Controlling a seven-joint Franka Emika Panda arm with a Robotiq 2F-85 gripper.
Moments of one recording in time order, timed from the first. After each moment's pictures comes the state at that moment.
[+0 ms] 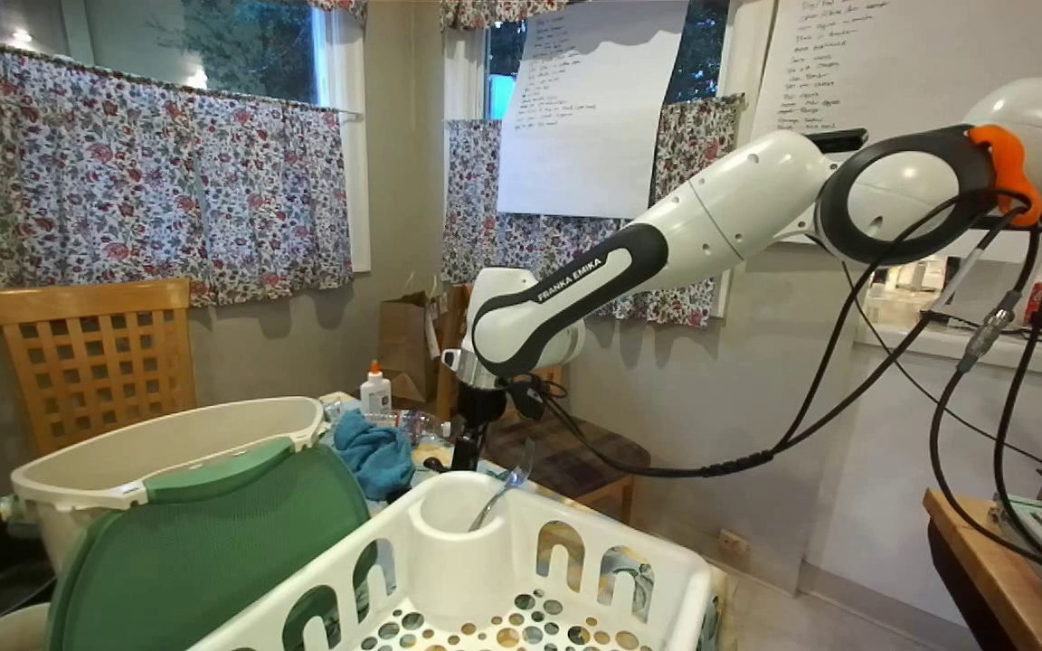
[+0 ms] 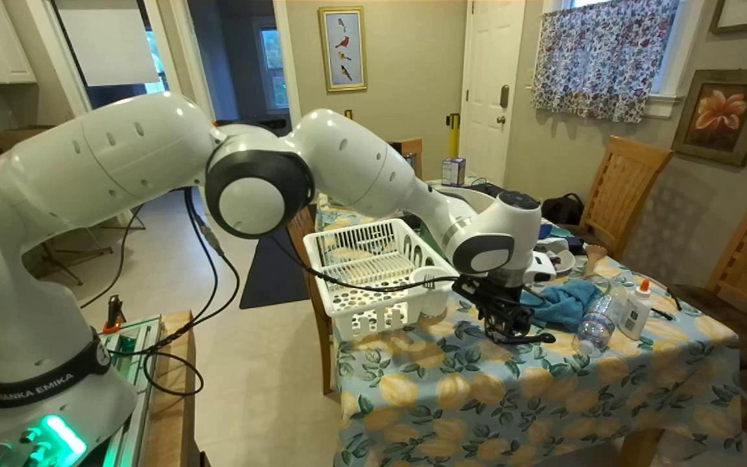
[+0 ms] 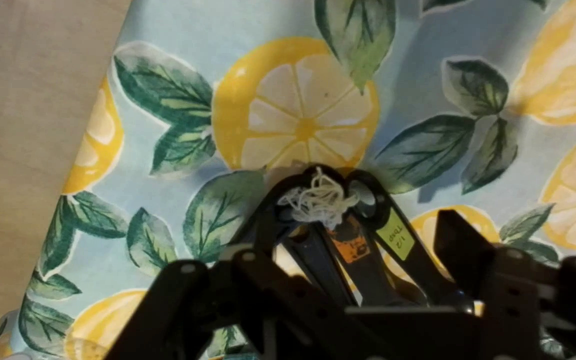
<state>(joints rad) -0.18 1.25 0.10 -1.00 0.05 2.35 -0.46</state>
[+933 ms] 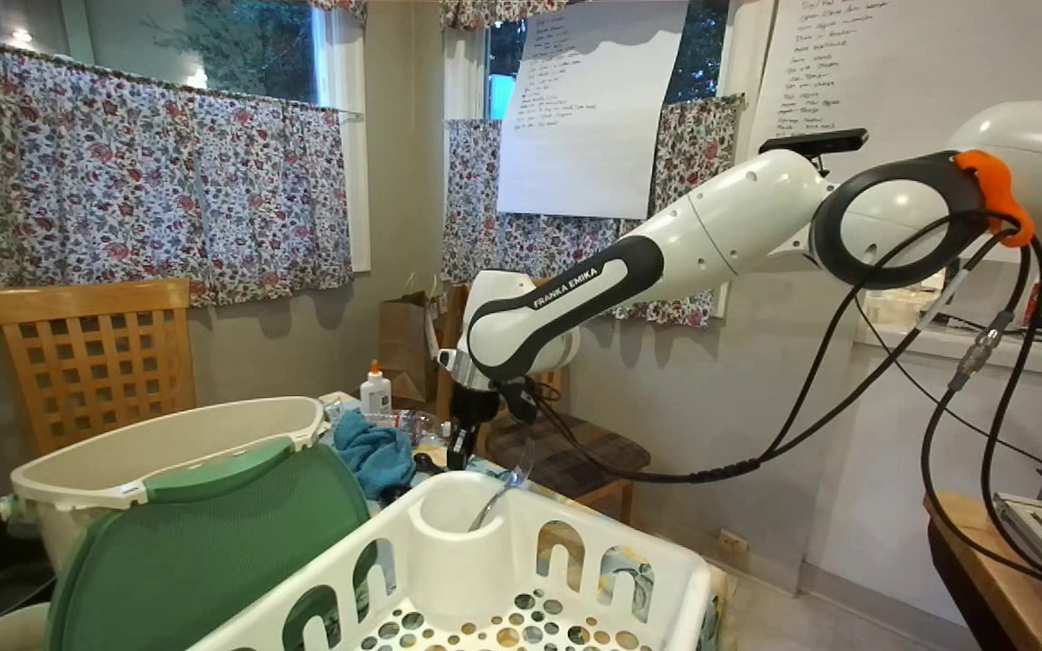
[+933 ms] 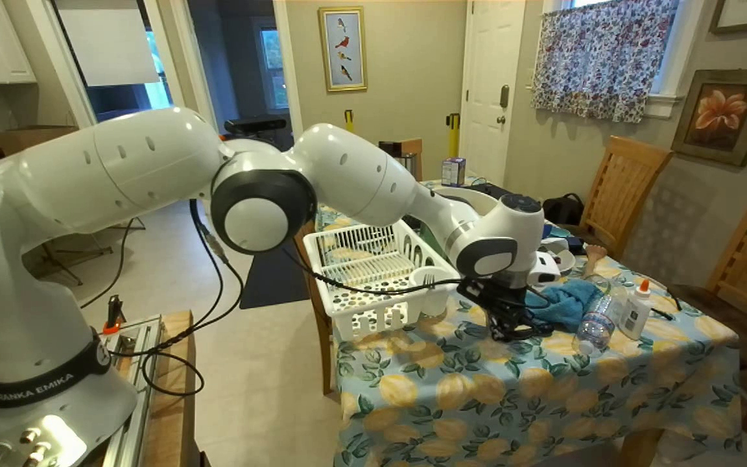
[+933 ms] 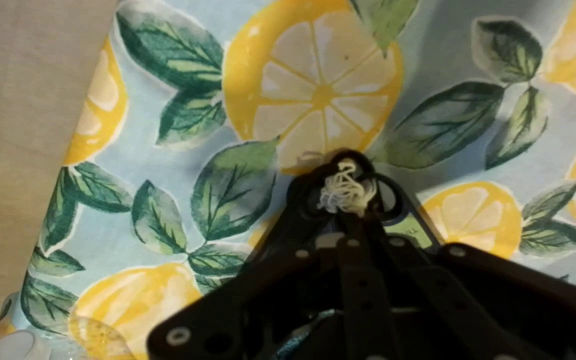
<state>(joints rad) -0.18 1.31 0.11 -0.90 0.05 2.35 -0.47</state>
